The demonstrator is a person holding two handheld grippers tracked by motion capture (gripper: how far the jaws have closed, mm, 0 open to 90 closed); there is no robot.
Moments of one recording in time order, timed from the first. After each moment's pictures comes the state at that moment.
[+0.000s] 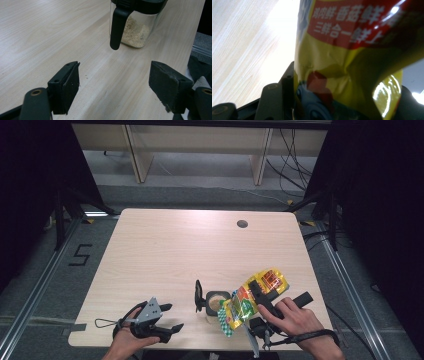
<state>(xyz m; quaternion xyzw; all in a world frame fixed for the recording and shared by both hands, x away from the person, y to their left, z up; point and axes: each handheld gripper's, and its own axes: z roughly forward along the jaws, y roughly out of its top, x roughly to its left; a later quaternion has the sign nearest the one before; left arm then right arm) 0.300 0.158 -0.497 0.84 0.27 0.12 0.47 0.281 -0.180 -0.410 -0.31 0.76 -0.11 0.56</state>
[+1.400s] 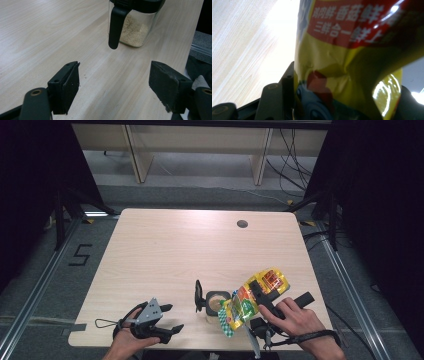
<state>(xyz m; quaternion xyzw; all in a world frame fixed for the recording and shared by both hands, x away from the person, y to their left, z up) 0.300 0.158 -0.497 0.83 0.27 0.12 0.47 0.278 -0.182 -0.410 -0.30 0.76 -0.11 0.57</state>
